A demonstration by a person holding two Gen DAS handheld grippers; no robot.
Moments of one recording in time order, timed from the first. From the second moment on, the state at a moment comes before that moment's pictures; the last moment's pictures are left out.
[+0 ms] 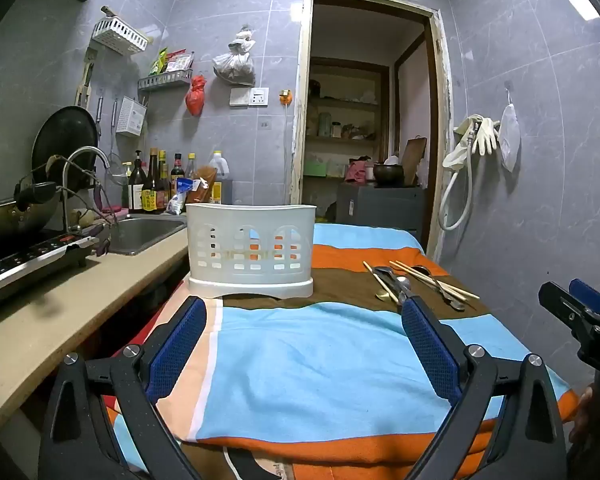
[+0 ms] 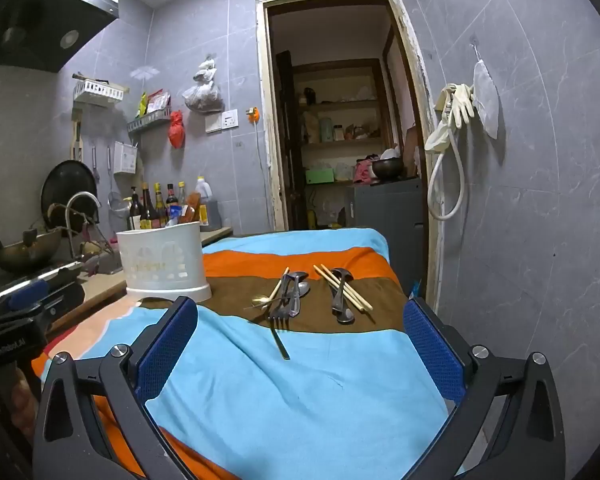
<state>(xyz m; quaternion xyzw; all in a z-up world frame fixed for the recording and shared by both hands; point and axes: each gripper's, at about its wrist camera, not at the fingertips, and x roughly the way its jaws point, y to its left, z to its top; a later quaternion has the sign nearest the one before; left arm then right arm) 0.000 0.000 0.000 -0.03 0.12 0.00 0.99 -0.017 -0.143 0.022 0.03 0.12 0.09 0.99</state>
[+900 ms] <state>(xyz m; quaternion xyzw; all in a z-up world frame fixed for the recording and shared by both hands) 0.002 0.000 0.000 -0.03 0.12 0.00 0.99 -0.015 -0.143 0.020 0.03 0.12 0.09 0.99</state>
